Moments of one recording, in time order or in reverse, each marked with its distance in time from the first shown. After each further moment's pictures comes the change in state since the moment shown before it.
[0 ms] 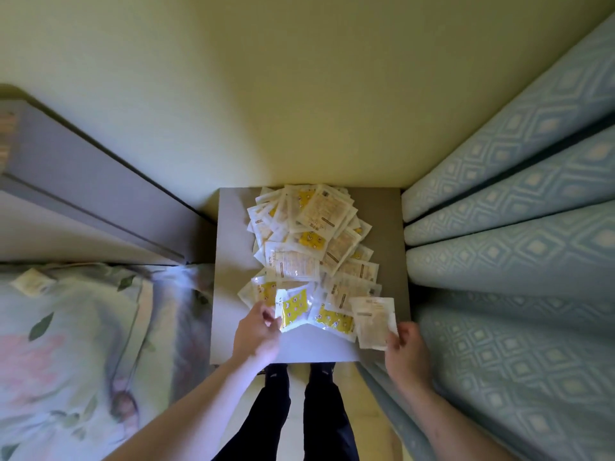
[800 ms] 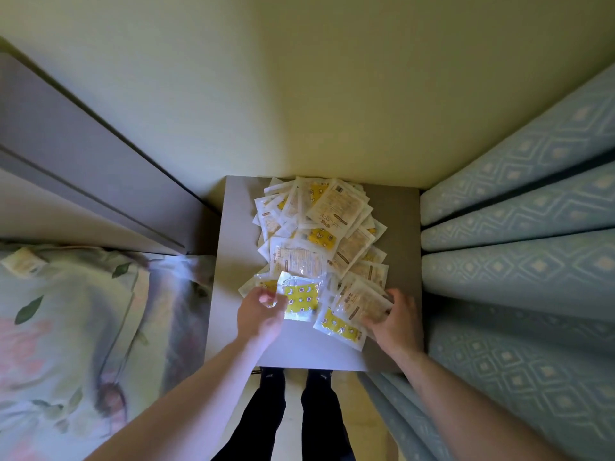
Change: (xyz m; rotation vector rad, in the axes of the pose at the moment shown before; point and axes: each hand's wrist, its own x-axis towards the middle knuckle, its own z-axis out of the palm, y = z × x) left_hand 0.043 0.003 0.017 -0.265 0.077 -0.133; right_hand 0.068 -0.028 0.033 -0.312 -0.110 -0.170
